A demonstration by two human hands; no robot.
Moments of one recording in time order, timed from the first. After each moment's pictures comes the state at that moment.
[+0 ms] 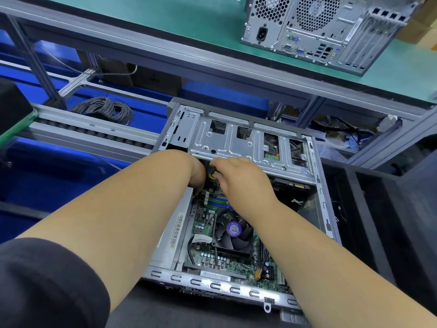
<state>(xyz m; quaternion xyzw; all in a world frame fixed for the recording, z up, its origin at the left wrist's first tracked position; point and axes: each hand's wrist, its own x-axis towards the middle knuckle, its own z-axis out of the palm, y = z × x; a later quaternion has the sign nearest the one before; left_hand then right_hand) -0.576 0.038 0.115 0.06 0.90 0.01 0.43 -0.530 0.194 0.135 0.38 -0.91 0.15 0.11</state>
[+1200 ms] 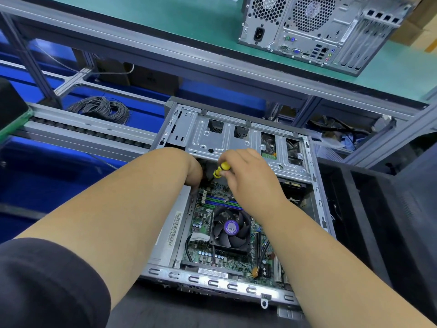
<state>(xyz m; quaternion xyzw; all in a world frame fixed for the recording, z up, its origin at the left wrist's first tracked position) -0.581 0.035 0.107 0.07 0.90 -0.05 0.42 -0.532 0.209 0.144 0.38 -0.90 0.16 0.13</state>
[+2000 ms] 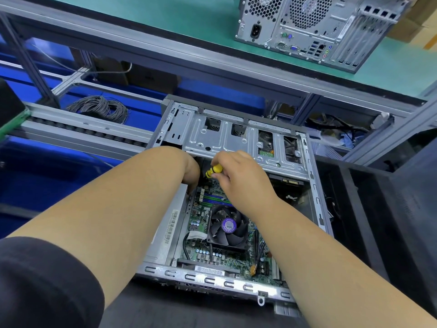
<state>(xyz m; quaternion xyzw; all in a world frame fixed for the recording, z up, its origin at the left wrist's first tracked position) -0.575 0.041 0.118 0.07 0.90 -0.07 0.41 -0.527 0.205 0.143 0.37 -0.90 0.19 0.08</state>
